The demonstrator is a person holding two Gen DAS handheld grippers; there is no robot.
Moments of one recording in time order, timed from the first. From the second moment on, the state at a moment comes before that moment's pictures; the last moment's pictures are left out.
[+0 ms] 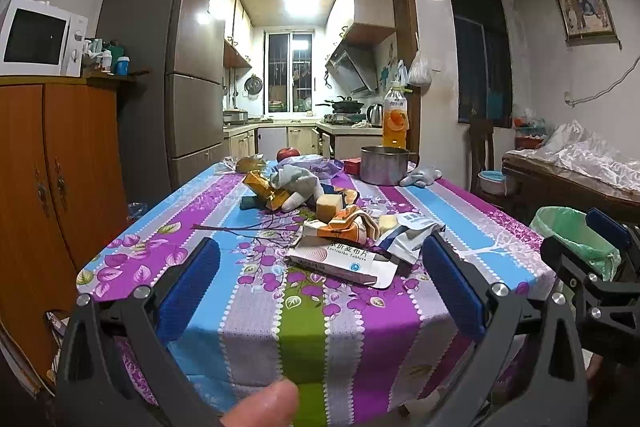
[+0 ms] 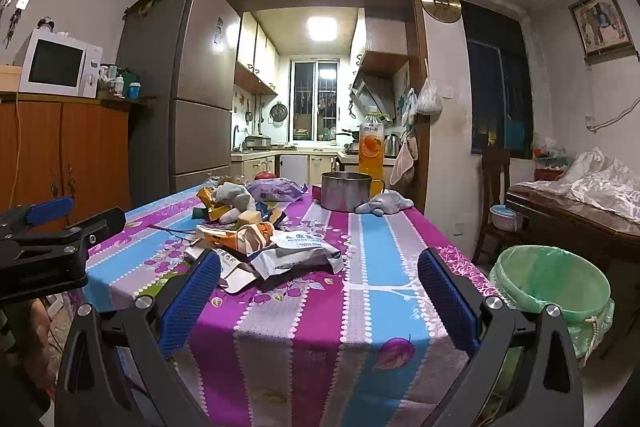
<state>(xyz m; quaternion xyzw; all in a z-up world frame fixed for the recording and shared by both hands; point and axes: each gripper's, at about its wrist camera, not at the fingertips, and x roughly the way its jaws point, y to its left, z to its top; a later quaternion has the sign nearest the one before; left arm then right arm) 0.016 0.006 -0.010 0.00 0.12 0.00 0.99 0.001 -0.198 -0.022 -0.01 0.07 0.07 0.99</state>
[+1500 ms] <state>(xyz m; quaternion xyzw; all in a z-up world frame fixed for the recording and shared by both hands) 0.030 0.006 -0.018 0.00 0.13 0.01 0.99 0.018 -0.195 -0.035 -0.01 0.09 0.08 0.99</state>
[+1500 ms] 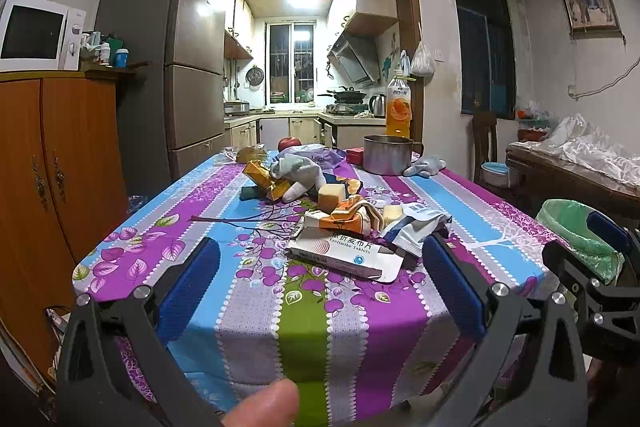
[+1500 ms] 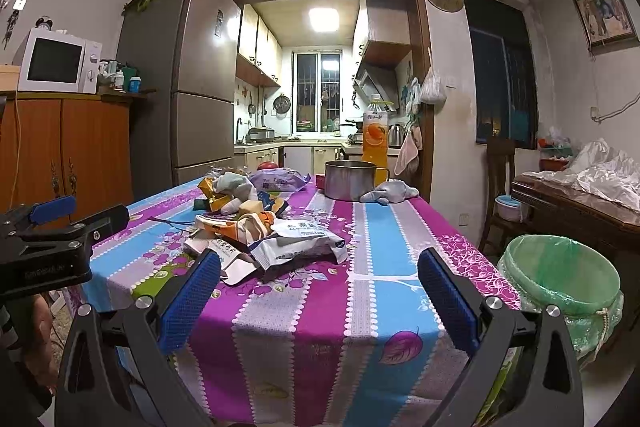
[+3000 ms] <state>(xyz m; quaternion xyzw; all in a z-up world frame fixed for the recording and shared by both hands) 0.182 0.061 -0.019 -0.03 0.25 -0.03 0.97 0.202 -0.243 -0.074 0.28 0.34 0.26 0.86</state>
